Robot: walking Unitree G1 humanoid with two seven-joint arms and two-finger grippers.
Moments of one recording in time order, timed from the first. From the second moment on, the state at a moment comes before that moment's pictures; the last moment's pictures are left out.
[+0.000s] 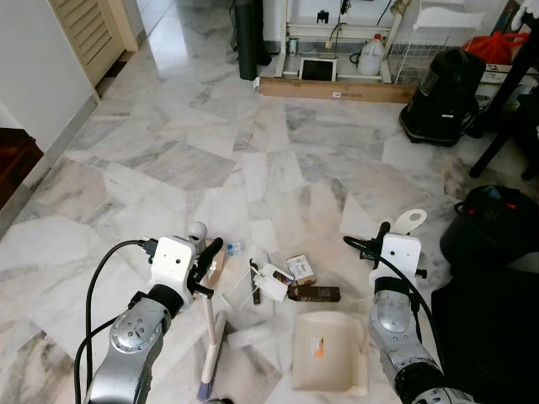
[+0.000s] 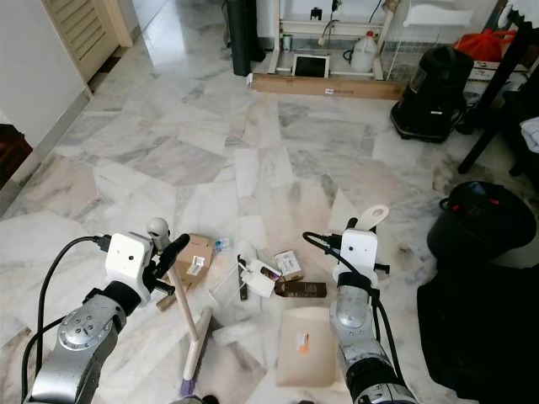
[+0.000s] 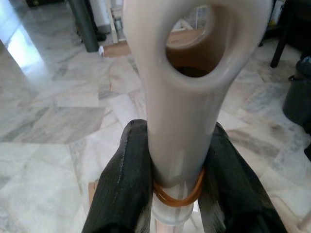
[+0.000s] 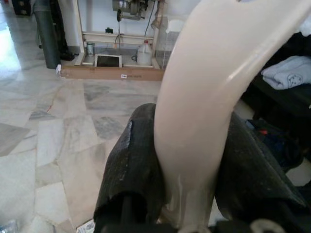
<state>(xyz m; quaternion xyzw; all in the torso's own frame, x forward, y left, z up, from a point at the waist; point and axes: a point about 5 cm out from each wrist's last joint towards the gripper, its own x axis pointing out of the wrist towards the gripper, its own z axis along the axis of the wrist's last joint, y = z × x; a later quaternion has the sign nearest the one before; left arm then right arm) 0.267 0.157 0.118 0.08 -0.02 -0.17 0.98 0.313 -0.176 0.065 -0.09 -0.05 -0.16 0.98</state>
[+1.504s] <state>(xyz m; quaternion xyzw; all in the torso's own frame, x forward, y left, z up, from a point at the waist) 0.270 0.171 0.156 -0.13 -0.01 -0.24 0.96 0.316 -0.164 0.056 -0.07 -0.01 -0.14 0.99</state>
